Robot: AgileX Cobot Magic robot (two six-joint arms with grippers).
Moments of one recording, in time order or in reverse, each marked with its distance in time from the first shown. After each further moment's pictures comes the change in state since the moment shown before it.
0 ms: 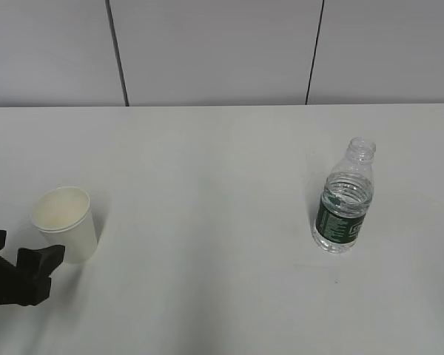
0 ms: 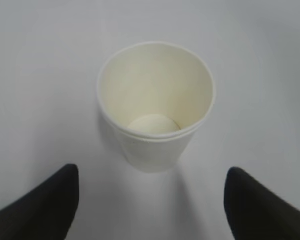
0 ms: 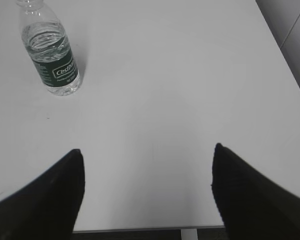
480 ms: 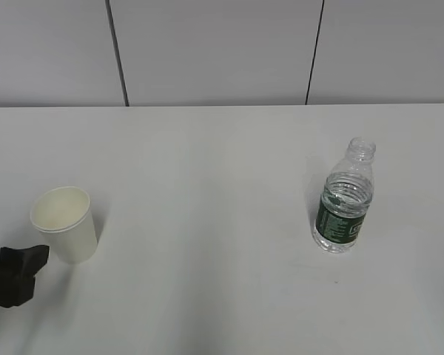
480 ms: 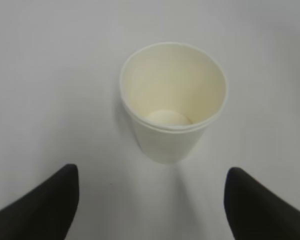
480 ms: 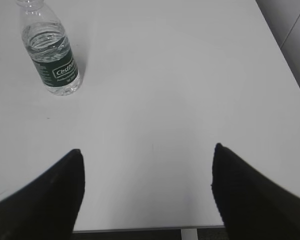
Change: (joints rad) left arm 0.000 -0.141 0.000 -0.151 0.147 0.135; right arm 0.000 0.000 0.000 0.000 0.000 0.000
